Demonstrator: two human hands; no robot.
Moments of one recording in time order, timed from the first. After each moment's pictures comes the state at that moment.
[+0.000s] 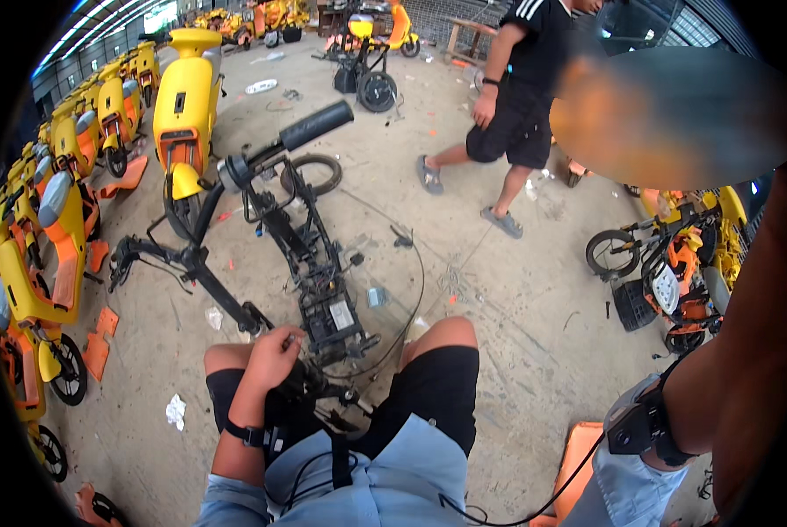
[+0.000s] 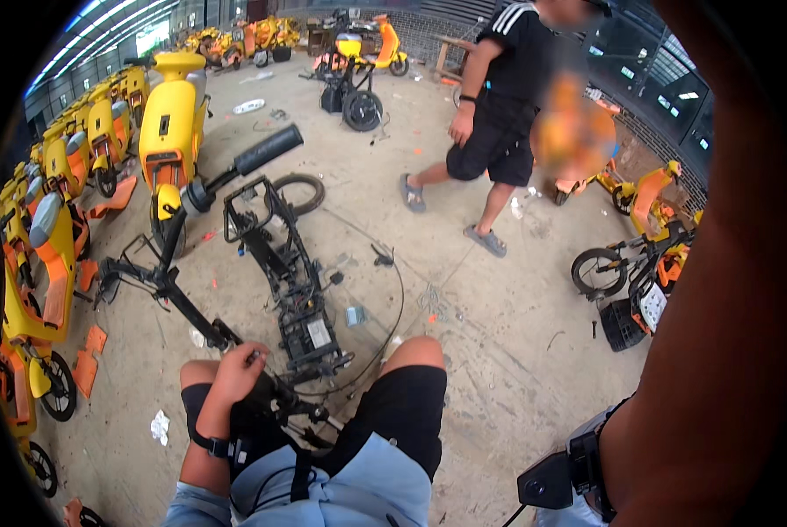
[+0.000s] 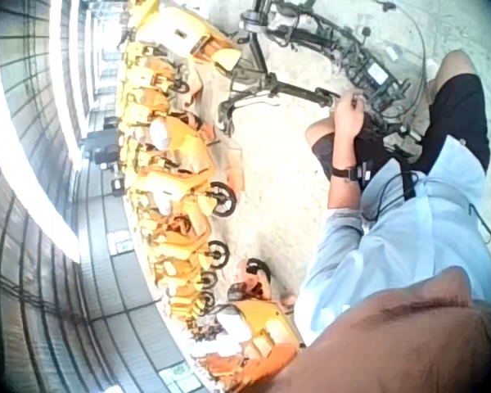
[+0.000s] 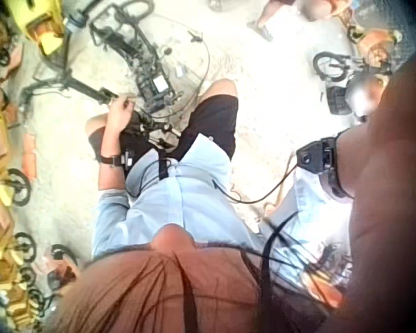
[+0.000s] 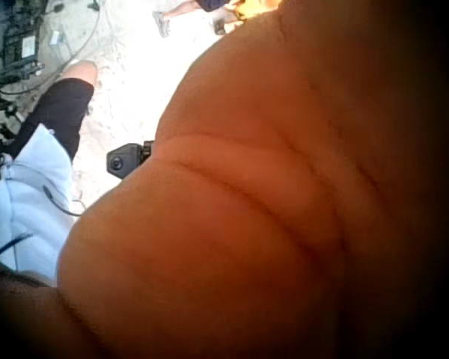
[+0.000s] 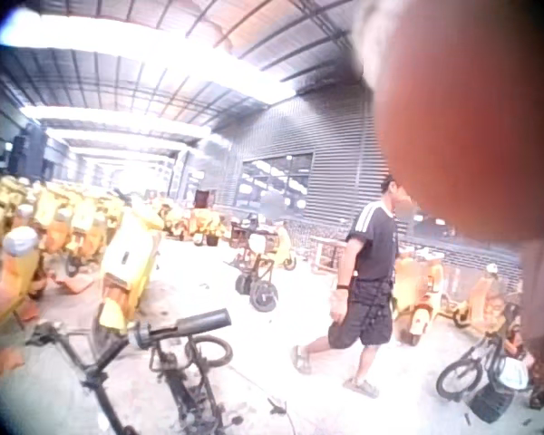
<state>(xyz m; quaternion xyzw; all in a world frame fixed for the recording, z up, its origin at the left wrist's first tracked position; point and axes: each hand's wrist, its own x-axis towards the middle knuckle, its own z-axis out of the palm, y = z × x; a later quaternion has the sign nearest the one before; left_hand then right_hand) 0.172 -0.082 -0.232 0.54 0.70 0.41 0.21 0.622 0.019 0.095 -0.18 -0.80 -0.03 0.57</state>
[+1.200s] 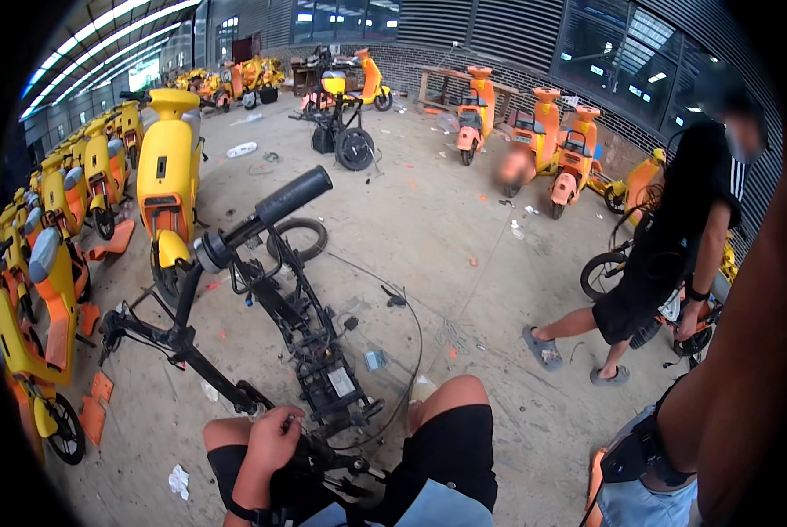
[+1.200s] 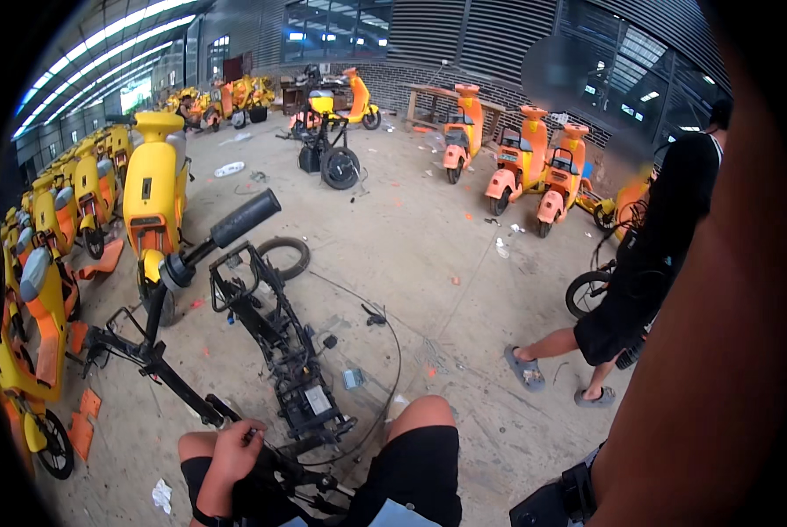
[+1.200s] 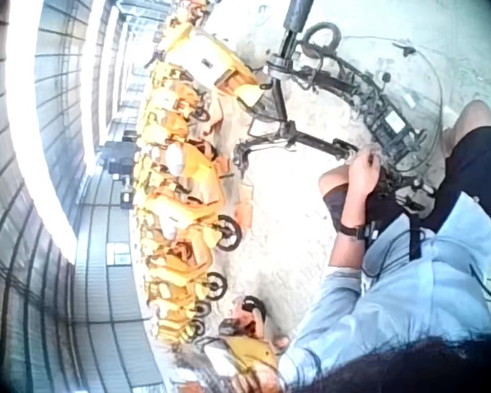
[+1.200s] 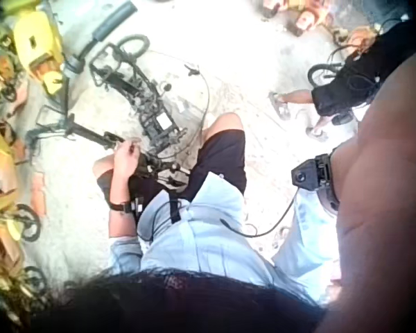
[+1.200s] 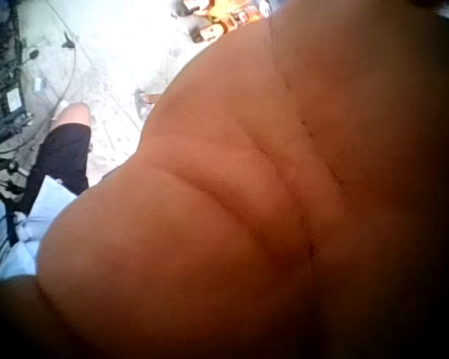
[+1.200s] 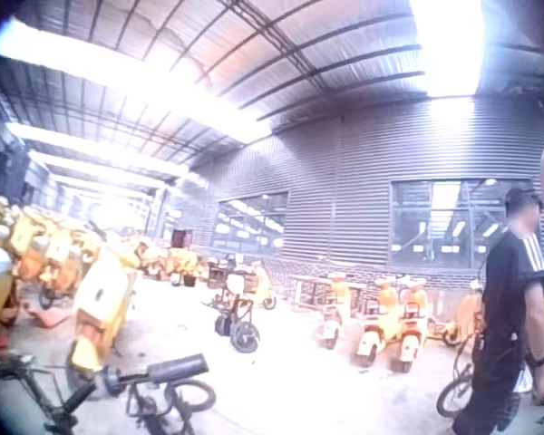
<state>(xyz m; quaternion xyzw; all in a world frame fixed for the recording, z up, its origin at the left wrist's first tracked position) 0.184 -0.063 -0.235 0.57 0.68 0.41 0.22 0.596 0.012 0.110 -0.20 -0.79 -0.09 0.57</state>
